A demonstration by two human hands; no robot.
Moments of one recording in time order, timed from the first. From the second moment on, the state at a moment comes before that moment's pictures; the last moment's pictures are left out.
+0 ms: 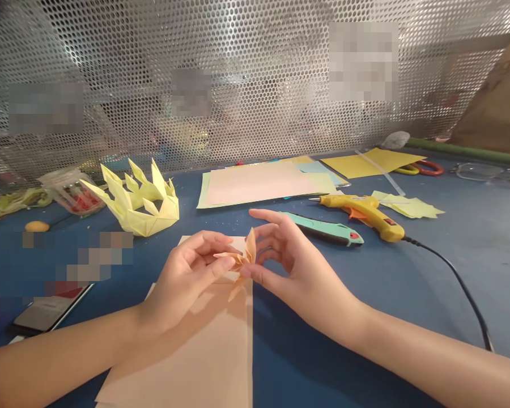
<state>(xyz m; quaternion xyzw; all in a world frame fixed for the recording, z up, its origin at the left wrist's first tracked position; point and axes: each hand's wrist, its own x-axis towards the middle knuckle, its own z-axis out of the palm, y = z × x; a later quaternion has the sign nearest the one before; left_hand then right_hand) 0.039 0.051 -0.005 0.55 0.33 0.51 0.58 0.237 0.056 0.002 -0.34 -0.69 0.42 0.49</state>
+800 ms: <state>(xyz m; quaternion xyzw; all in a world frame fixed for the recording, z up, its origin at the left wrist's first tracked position) 0.039 0.049 -0.007 0.56 0.34 0.49 0.57 0.241 0.051 0.009 -0.34 -0.75 0.27 0.51</state>
